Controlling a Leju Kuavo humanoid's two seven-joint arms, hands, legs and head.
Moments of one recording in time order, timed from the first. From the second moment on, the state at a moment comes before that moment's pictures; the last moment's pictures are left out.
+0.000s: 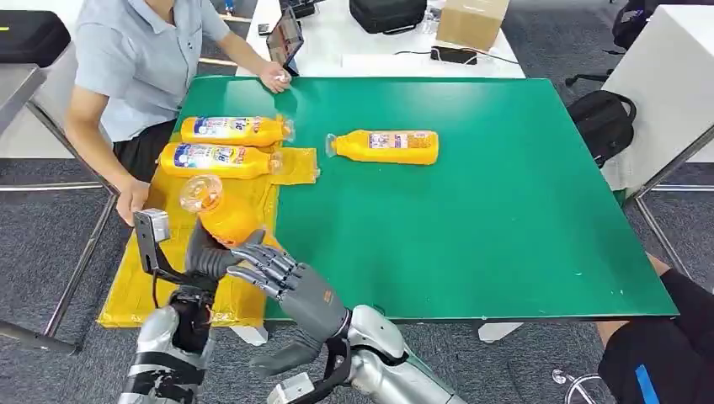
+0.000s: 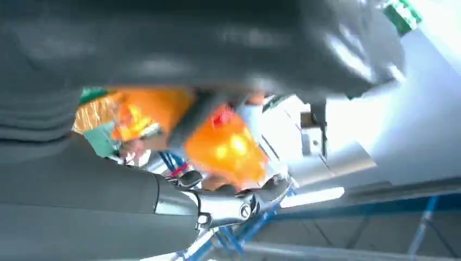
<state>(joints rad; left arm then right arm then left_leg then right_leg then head) -0.22 -0.19 -0.01 -1.32 0.09 -0.15 -0.22 -0.32 0.18 0.80 -1.11 0.52 -0.45 -0.67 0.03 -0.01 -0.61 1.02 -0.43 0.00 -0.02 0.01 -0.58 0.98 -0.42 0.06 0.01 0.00</state>
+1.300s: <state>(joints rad) -0.67 0.03 -0.20 -0.83 -1.07 0.03 -0.19 -0.33 0.13 0.85 -1.23 0.49 -0.42 -0.67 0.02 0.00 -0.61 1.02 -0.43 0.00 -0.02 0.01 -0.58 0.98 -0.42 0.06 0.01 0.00</state>
